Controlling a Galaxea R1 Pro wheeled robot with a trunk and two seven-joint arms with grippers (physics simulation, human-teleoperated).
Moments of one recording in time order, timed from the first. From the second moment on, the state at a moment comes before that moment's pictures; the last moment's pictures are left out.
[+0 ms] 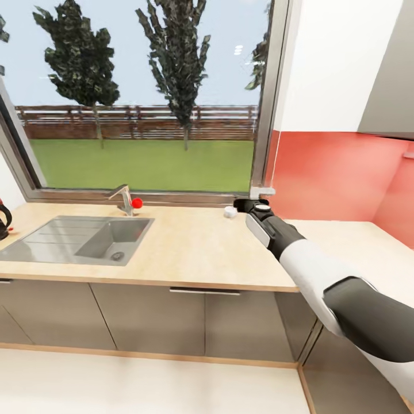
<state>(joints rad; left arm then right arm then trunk) -0.03 0.14 -0.26 0.01 0.24 -0.04 0.07 -1.31 0.07 0.49 -0.46 -0.49 0.21 -0.36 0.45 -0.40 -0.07</state>
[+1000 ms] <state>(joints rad) -0.03 0.13 -0.26 0.01 0.24 -0.04 0.07 -1.30 0.08 0.49 -0.43 -0.50 0.21 -0.35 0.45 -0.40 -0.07</state>
